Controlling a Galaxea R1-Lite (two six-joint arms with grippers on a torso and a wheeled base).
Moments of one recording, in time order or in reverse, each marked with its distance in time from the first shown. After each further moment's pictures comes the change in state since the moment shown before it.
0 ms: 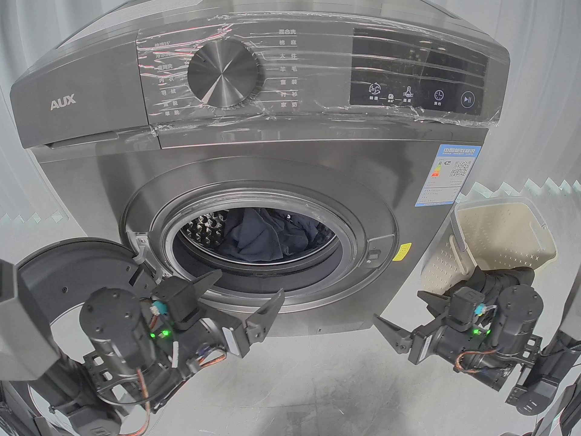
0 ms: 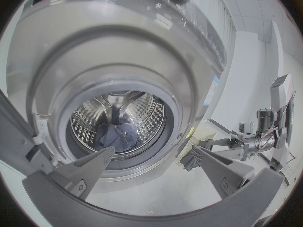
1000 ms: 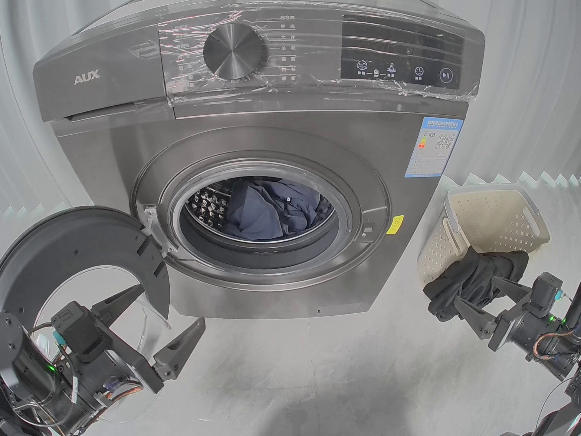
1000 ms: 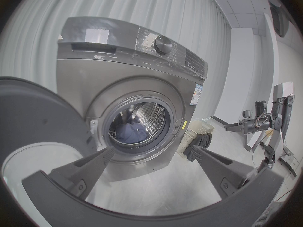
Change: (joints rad) left arm -0.018 -0.487 0.240 0.222 0.075 0.074; right arm -0.232 -0.514 0.110 0.355 0.073 -0.047
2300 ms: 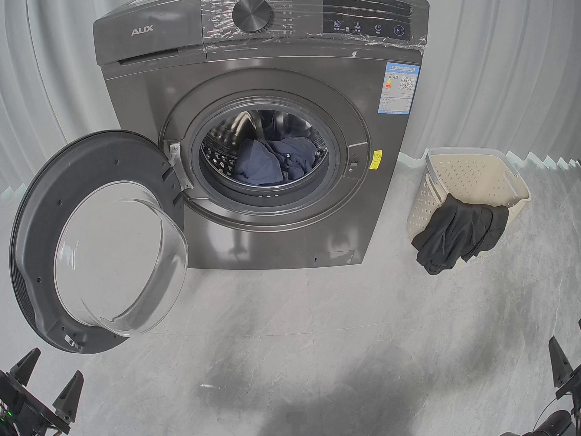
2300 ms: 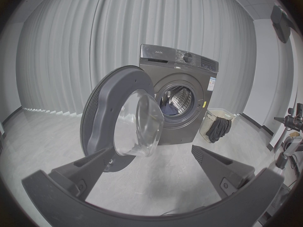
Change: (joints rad) left arm 0.484 -1.056 0.000 1.127 -0.111 -0.020; right arm -0.327 -1.137 0.000 0.941 -0.018 -0.078
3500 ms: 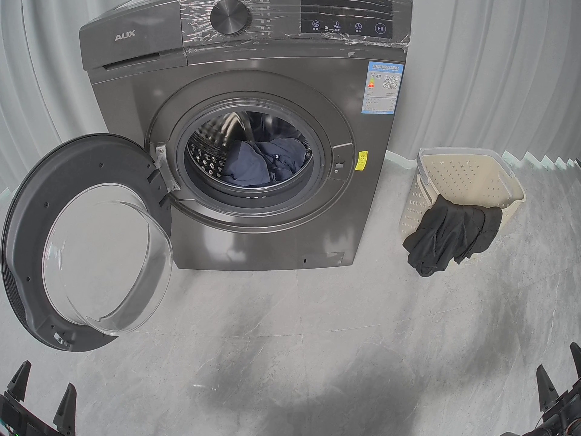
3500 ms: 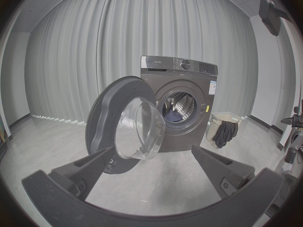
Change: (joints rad) left arm 0.289 -0.273 0.000 0.167 -0.201 0.060; right arm -0.123 -0.206 0.000 0.261 0.117 -0.031
